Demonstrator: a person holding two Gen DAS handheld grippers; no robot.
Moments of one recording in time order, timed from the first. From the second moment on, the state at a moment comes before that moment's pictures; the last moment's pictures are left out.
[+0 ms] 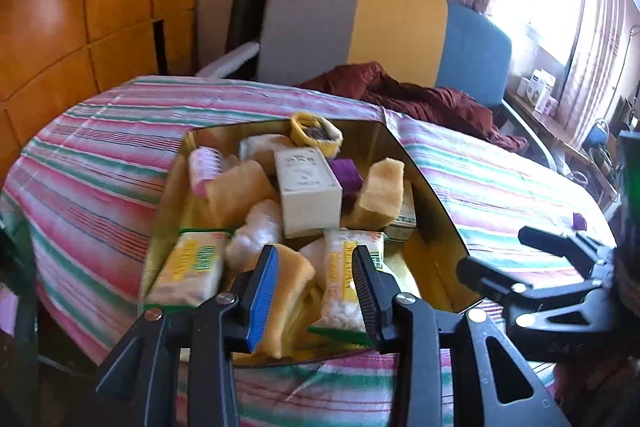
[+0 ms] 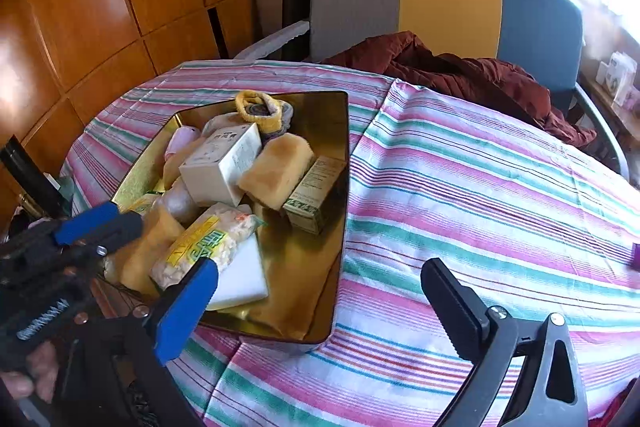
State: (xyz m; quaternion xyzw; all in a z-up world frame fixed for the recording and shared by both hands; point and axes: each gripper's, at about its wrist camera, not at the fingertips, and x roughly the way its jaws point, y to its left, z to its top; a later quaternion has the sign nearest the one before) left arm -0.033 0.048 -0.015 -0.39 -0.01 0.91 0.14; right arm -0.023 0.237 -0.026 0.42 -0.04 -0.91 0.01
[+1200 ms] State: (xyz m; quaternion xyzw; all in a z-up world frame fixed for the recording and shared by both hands) left arm 0.004 0.019 0.025 -0.34 0.00 0.94 0.04; right arm 0.002 0.195 -0.031 0.40 -0.01 -0.92 -0.01
